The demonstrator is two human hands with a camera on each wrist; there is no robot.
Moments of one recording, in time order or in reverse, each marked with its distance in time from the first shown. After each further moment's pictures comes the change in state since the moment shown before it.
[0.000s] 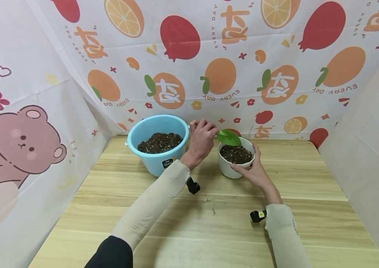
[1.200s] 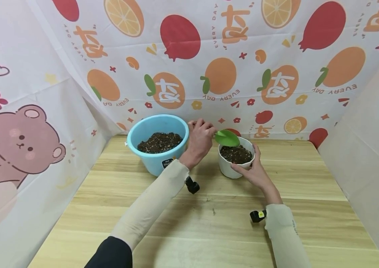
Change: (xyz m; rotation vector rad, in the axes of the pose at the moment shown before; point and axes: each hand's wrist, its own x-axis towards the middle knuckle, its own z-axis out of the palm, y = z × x) left_hand 0.001 -0.003 -0.002 -0.049 -0.104 -0.075; right_hand 0.000 0.002 0.001 0.001 0.004 -0.005
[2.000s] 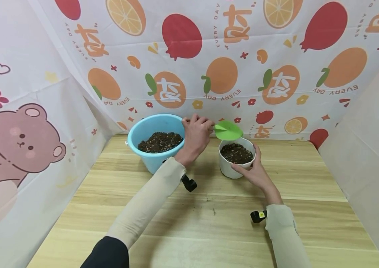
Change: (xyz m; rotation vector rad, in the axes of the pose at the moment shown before) left_hand 0.007 -0.008 -0.018 -0.088 0.008 -0.088; right_hand 0.001 0.002 0.000 -0.016 0.003 -0.001
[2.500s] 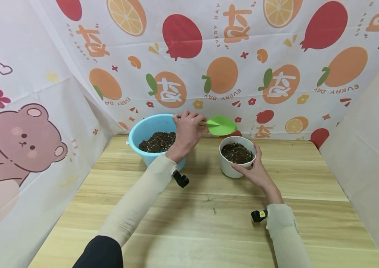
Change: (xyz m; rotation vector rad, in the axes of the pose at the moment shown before) left_hand 0.005 -0.025 -0.019 -0.078 0.021 -0.033; right_hand -0.001 -0.001 0.000 0.015 -0.007 -0.001
